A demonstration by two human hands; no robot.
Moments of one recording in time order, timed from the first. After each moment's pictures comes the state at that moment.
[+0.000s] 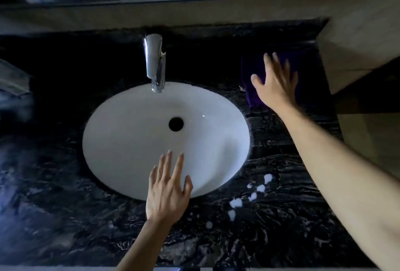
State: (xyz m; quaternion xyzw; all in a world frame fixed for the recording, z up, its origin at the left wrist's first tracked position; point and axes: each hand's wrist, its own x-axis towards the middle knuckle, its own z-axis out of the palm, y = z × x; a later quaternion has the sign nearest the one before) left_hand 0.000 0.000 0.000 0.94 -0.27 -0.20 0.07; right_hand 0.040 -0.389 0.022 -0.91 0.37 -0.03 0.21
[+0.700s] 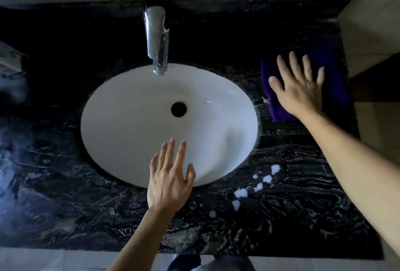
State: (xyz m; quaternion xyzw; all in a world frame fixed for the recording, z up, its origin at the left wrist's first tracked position) left_hand 0.000 0.002 -0.008 0.94 -0.26 -0.19 0.08; right_hand -0.014 -0.400 -0.009 -0.94 0.32 0.05 0.08
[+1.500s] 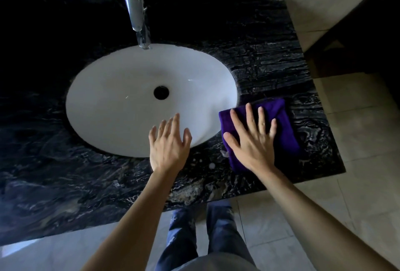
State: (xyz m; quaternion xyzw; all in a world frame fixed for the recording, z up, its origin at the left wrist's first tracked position) left_hand -0.004 0.009 -0.005 0.93 -0.31 -0.16 0.13; right_hand -0.165 -0.162 -0.006 -0.93 0.35 0.05 0.04
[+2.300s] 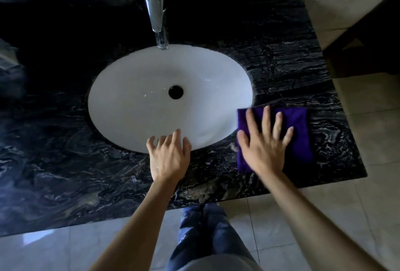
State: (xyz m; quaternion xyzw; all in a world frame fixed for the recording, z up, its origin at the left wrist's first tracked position) left_hand 0.001 0.052 -0.004 0.94 -0.30 -0.12 0.06; right_hand -0.153 -0.136 -0.006 -0.90 0.44 0.03 0.02
